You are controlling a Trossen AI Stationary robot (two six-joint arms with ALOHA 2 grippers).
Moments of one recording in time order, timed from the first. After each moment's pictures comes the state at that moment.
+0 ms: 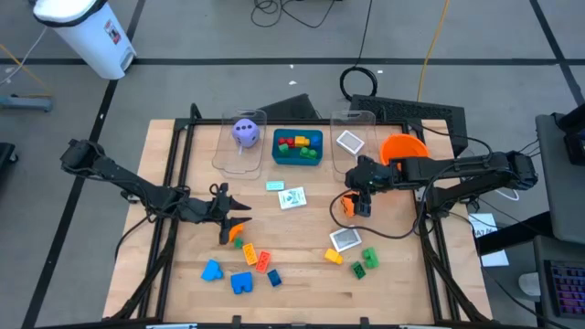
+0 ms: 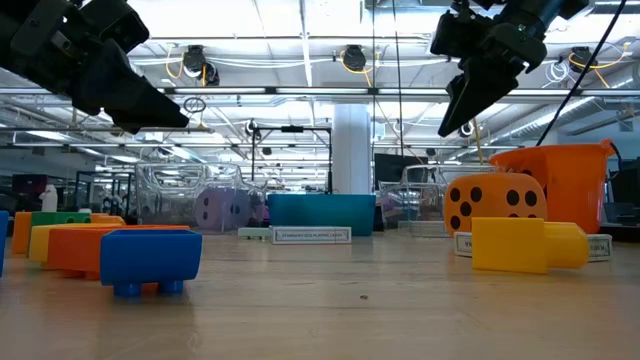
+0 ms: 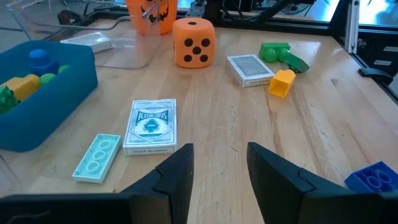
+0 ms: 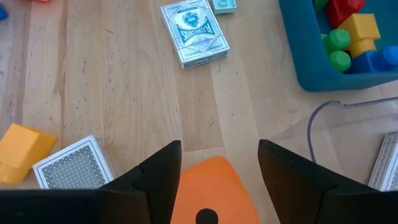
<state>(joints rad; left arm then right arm) -0.39 0.96 0.27 0.31 -0.42 -0.24 -0.03 1.16 0.86 -0.59 0.10 0.06</state>
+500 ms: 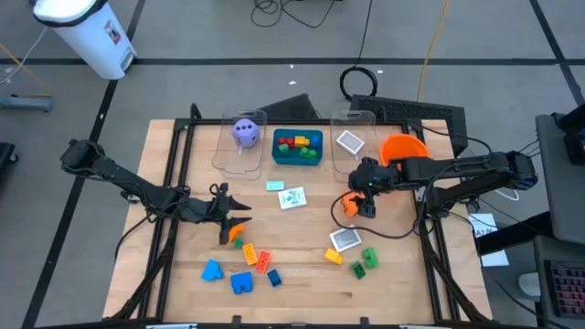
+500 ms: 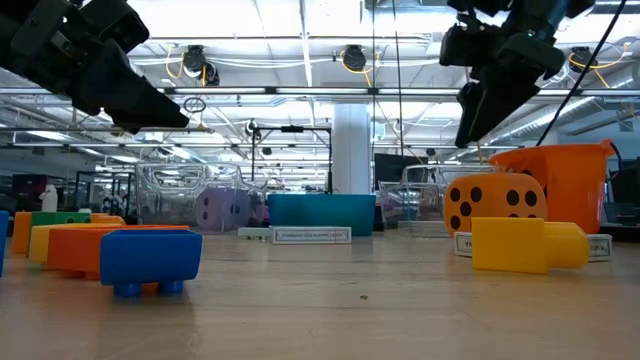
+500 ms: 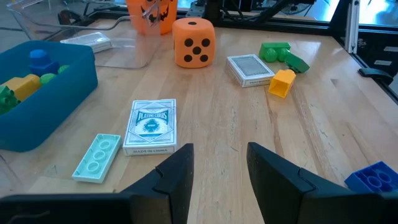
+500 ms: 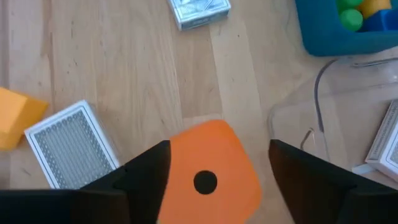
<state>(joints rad) -0.39 0.96 0.27 0.31 -0.42 -0.24 -0.03 1.16 0.86 -0.70 0.10 0.08</state>
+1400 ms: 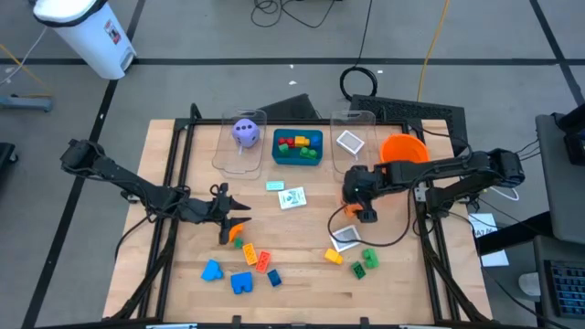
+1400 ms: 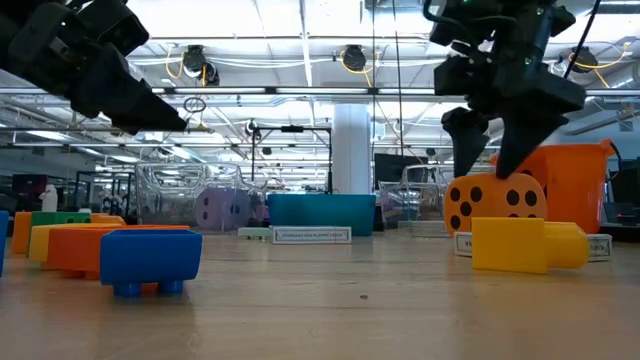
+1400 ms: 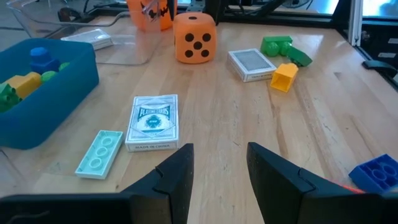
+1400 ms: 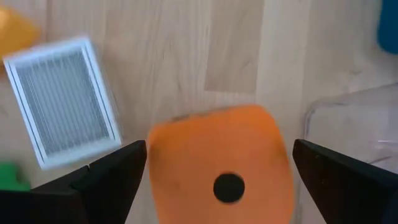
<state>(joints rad) -0.39 0.96 0.27 0.29 -0.42 -0.23 -0.03 1.31 0.86 -0.72 0.02 -0.15</state>
